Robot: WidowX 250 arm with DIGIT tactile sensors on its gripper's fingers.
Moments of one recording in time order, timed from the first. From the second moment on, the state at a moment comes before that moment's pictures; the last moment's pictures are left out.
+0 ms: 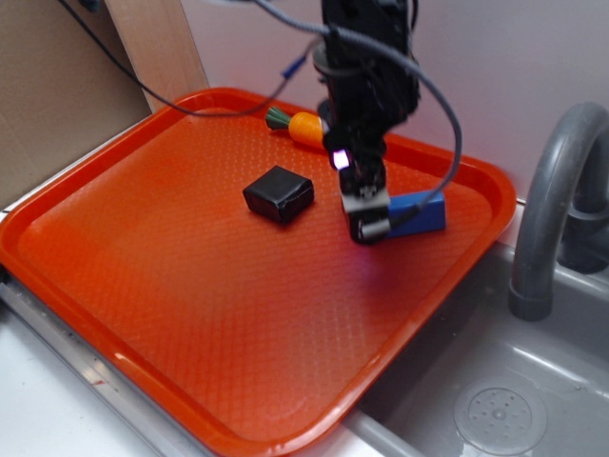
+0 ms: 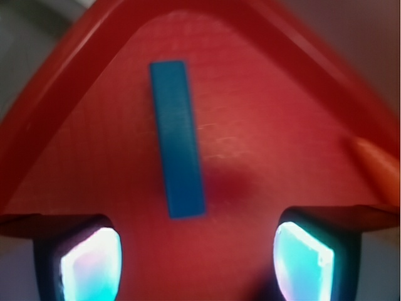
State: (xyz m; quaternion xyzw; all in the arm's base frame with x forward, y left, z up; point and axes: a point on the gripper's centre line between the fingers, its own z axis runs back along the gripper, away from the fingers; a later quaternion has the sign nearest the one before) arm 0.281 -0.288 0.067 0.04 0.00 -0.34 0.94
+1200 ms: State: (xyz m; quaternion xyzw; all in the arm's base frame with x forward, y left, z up) arm 0.283 -0.307 0.036 0.05 0.01 -0.32 0.95
